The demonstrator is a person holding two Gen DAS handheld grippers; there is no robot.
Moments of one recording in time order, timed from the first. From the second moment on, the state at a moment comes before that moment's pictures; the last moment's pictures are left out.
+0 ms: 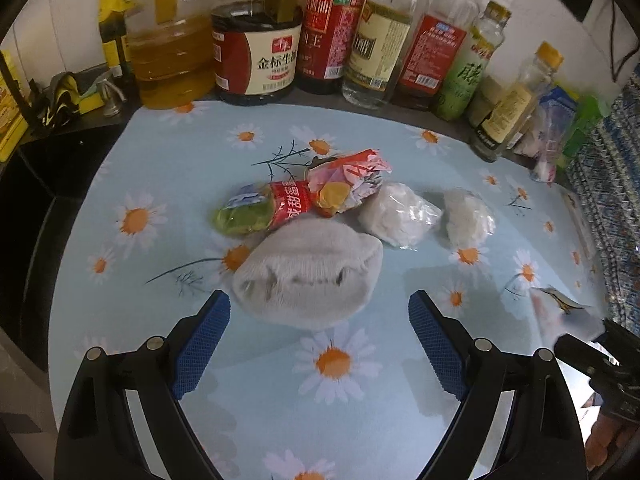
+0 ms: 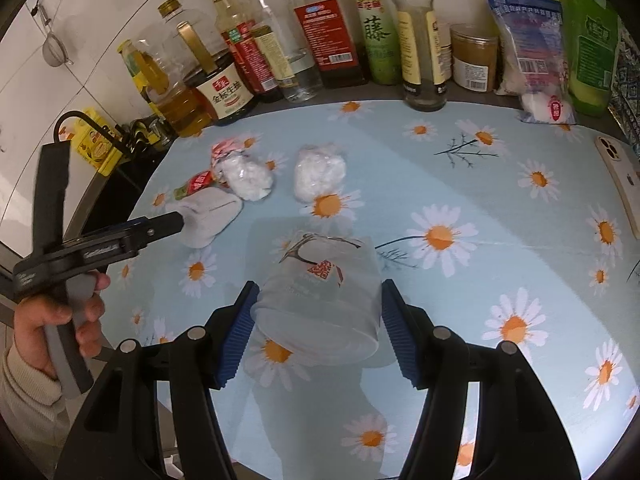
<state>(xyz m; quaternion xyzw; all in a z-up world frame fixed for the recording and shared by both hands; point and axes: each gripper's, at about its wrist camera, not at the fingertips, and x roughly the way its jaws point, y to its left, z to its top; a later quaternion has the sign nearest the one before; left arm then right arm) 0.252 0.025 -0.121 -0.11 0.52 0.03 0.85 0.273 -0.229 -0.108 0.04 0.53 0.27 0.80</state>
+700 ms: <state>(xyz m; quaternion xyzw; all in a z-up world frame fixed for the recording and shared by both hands) 0.282 0.025 -0.145 -0.09 0.54 0.04 0.84 0.294 -0.245 -0.119 0.06 0.53 0.27 0.80</state>
